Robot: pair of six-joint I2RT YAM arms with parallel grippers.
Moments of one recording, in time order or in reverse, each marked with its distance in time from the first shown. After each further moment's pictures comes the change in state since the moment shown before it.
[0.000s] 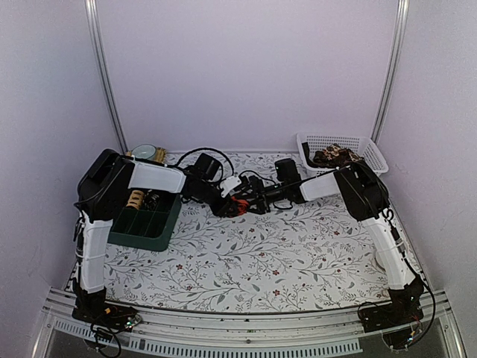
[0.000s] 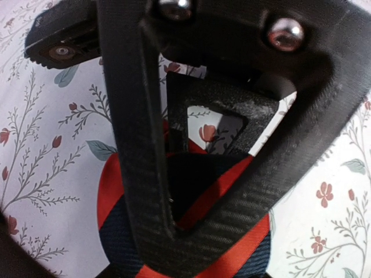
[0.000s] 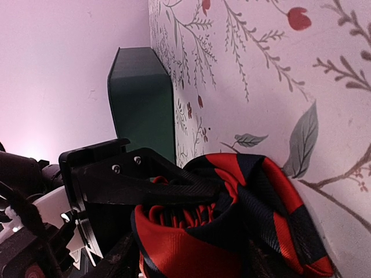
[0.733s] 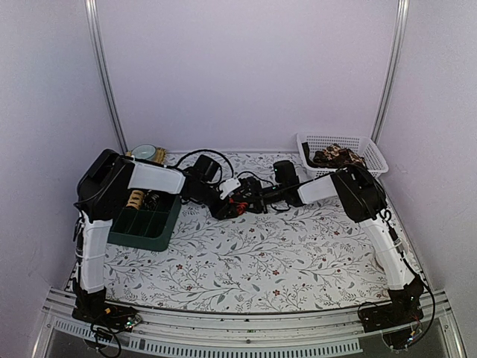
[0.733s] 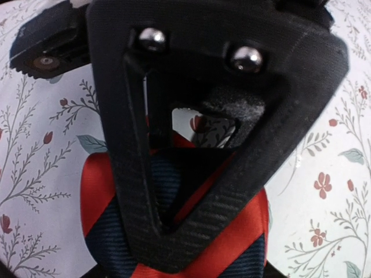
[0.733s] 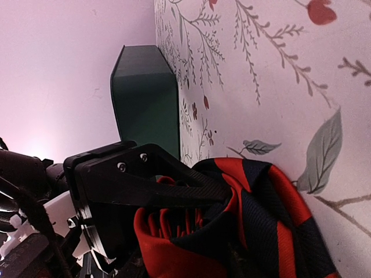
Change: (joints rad) left arm 0.002 -0.002 -0.016 -0.001 0.022 0.028; right arm 0.018 0.028 0.005 0.086 -0.022 0.072
